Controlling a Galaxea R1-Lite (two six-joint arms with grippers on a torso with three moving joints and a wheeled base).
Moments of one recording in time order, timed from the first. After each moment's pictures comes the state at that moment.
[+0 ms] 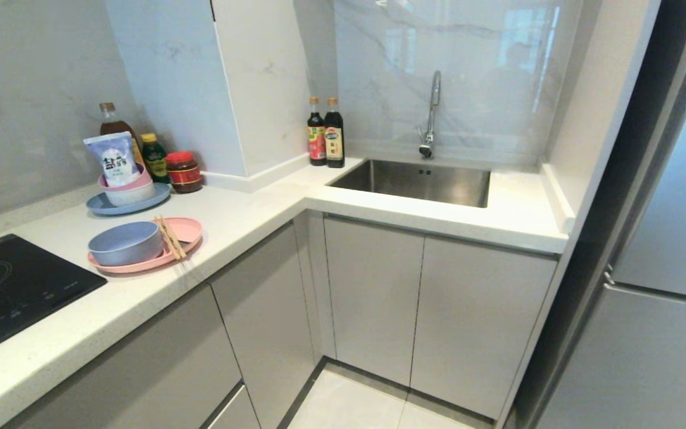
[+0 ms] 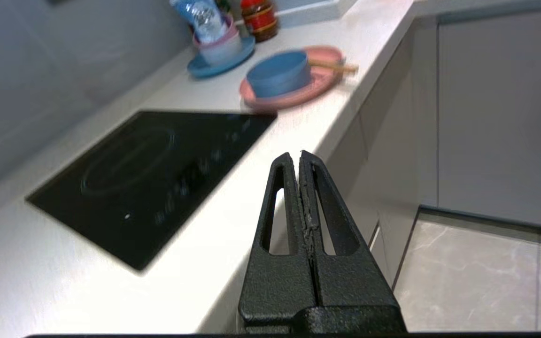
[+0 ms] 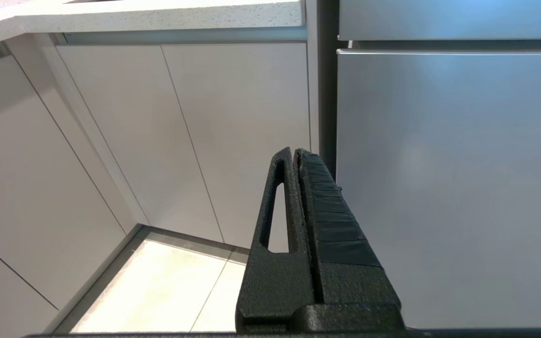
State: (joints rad) left arm -0.04 0.33 -0.74 0.47 0.24 0.38; right arm 0.00 0.00 0.00 -0.01 -0.05 0.10
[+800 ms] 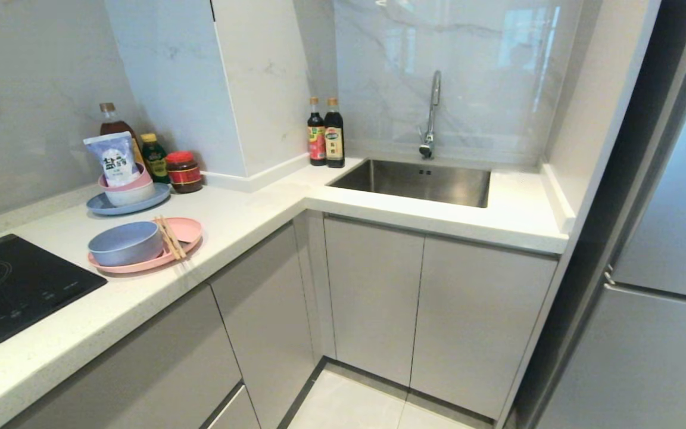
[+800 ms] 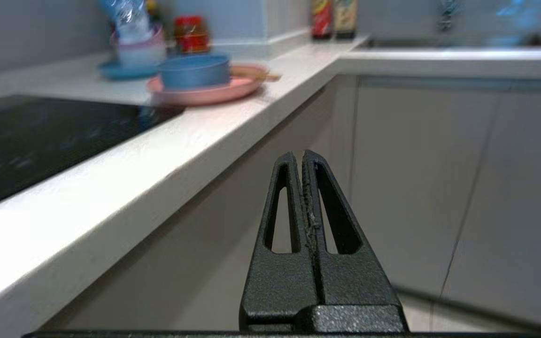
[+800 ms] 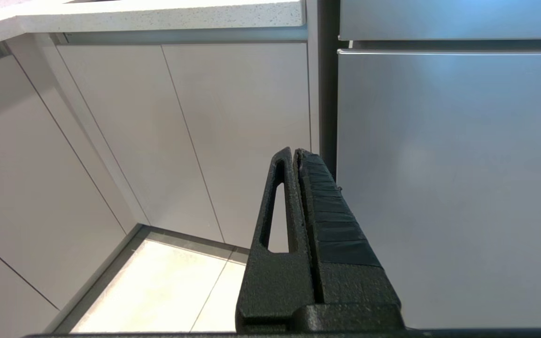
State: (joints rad) left arm 0.00 0.00 -0.05 -0.08 0.05 0.11; right arm 0.00 0.00 0.00 -0.01 -0.05 0.10
